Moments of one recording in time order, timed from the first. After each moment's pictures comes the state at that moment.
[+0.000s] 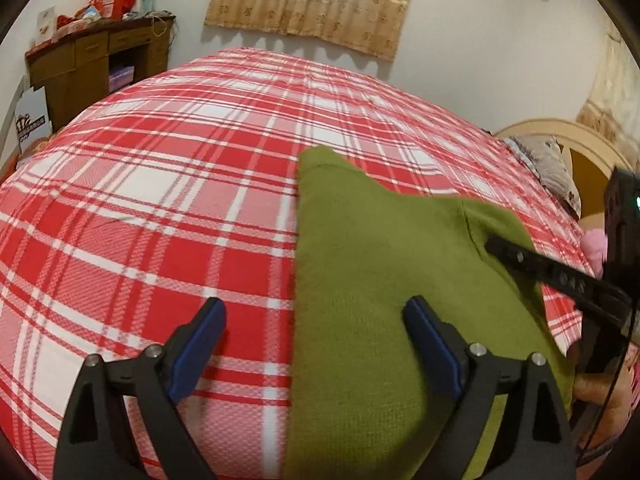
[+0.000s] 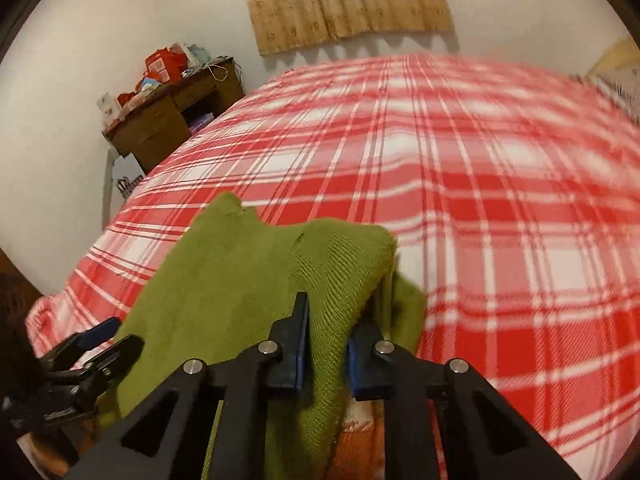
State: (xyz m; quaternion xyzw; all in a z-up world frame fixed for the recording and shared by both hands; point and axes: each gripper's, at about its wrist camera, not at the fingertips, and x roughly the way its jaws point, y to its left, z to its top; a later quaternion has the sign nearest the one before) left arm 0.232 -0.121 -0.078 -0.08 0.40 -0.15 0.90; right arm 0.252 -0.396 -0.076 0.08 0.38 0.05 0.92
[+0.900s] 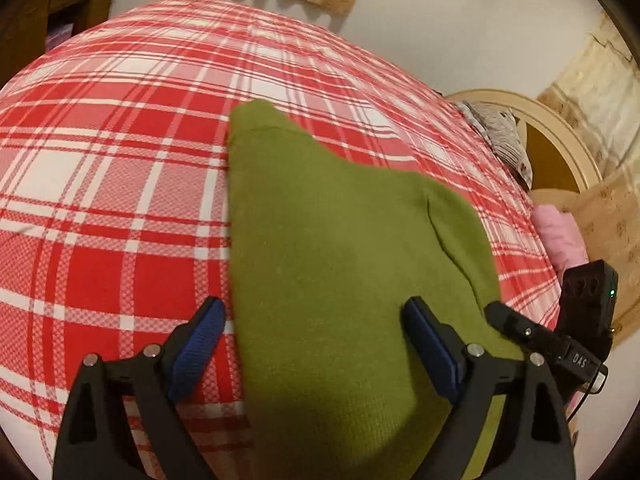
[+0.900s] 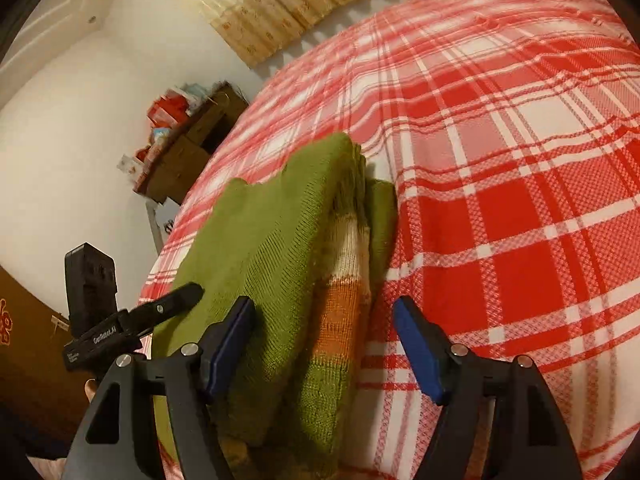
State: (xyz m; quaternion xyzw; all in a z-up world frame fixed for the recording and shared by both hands) left arm 0.262 -0.132 -0.091 -0.12 0.47 -0.28 0.83; right arm 0.196 -0.443 -0.115 0.27 0.38 0.11 0.88
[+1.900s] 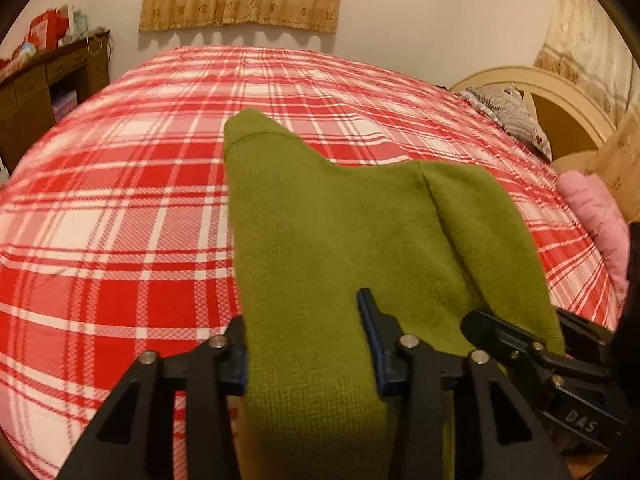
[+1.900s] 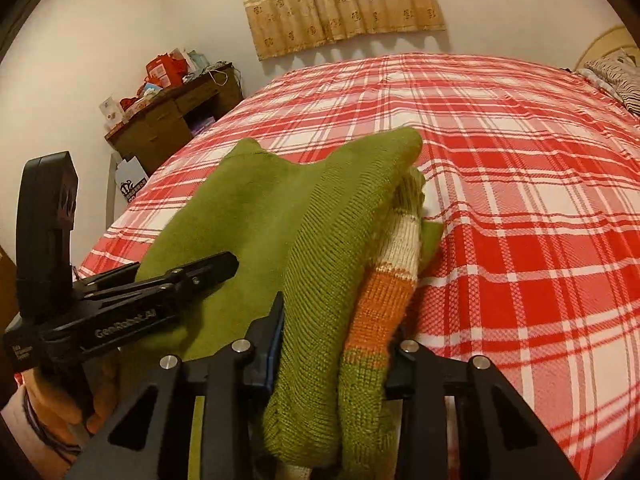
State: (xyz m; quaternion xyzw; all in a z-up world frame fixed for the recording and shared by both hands) left arm 0.242 -0.153 -0.068 -0.01 0.41 -0.23 0.88; right arm 0.187 -0.363 -0.086 0.10 0.37 0.04 0.92
